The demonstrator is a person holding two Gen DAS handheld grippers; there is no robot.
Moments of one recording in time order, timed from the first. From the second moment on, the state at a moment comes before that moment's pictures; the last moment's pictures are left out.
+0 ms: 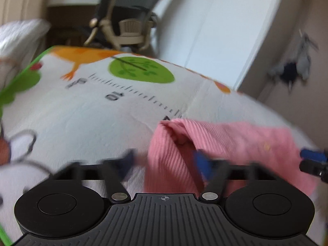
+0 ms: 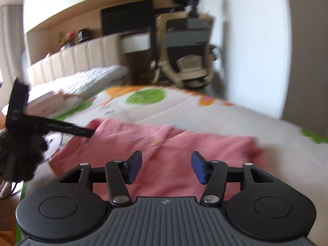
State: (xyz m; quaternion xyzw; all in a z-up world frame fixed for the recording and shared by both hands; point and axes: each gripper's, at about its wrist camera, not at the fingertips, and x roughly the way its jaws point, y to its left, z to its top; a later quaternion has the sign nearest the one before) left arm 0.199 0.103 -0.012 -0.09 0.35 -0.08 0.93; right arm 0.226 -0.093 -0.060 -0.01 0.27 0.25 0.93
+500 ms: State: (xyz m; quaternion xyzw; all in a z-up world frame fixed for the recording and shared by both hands) left arm 0.137 0.133 -0.009 -0.16 0.35 -0.14 0.91; right arm 0.230 -0.072 -0.096 -0.06 0.30 0.26 0.92
